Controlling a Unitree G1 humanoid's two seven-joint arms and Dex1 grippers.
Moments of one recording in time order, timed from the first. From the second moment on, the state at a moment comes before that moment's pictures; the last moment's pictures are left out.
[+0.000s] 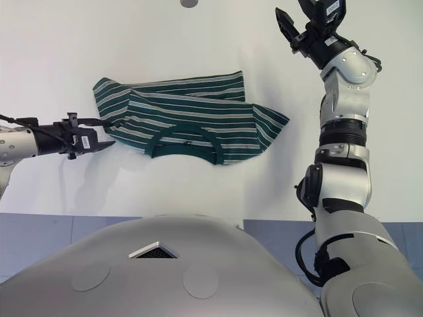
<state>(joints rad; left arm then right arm) 0.17 0.98 -0.12 -0.28 0.17 -0.09 -0.98 -0.53 -0.47 -0.13 0.70 0.19 -0.20 0.73</state>
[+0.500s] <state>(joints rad) 0.16 0.99 -0.12 -0.28 0.15 -0.12 -1.01 -0.40 -0.49 -0.08 0.50 0.27 -0.04 0.92</state>
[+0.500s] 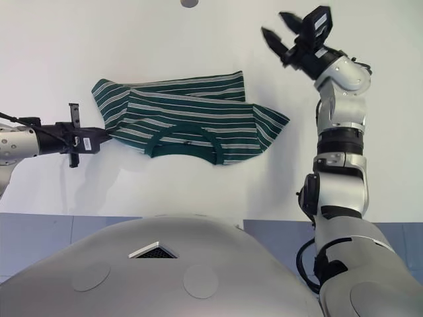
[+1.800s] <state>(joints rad) 0.25 1.03 0.04 -0.36 -0.01 0.03 -1.05 -0.03 -0.94 0.21 -0.13 0.32 0.21 1.47</state>
